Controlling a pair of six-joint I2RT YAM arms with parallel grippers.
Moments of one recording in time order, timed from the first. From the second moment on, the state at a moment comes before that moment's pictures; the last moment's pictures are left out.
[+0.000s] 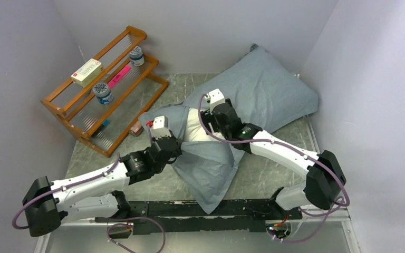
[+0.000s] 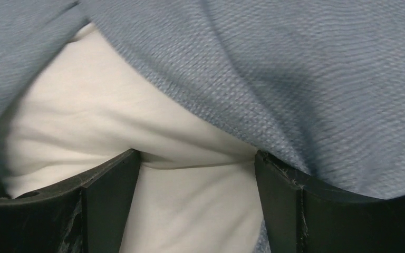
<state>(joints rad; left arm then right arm) -1.00 1.04 0.69 -0.16 -0.63 -0.83 0.81 1.39 1.01 -0.14 0.41 0.04</state>
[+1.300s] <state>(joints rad) -0.99 1.10 0.95 0.01 0.14 0.01 0.71 1.24 0.94 -0.13 0.18 0.11</state>
